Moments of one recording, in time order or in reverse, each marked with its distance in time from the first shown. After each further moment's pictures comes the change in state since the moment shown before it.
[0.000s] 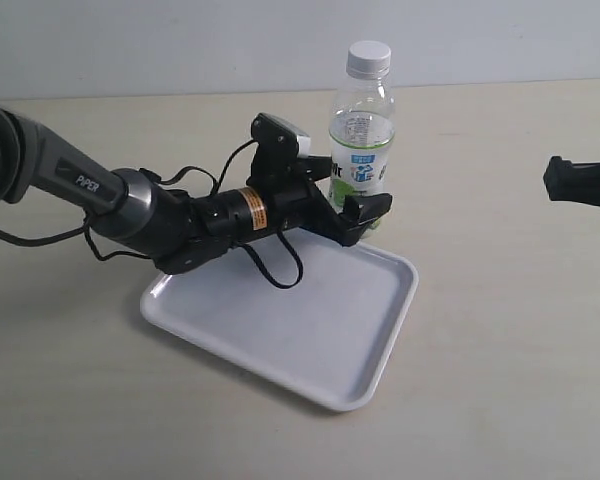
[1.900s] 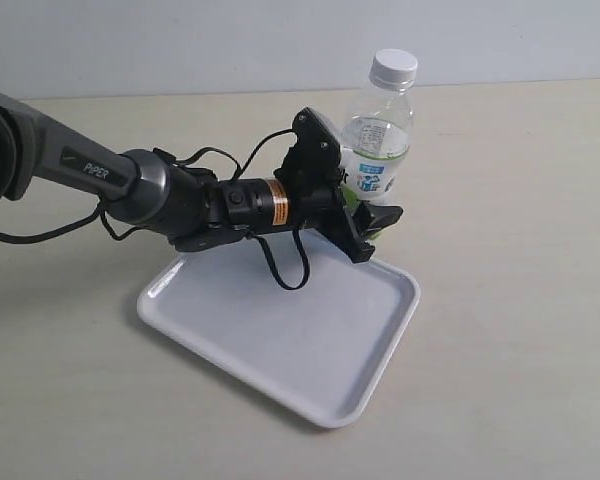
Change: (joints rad) left arm -0.035 -0.023 -0.076 0.193 0.177 0.057; right arm 0.000 0.006 -0.858 0.927 0.630 -1.447
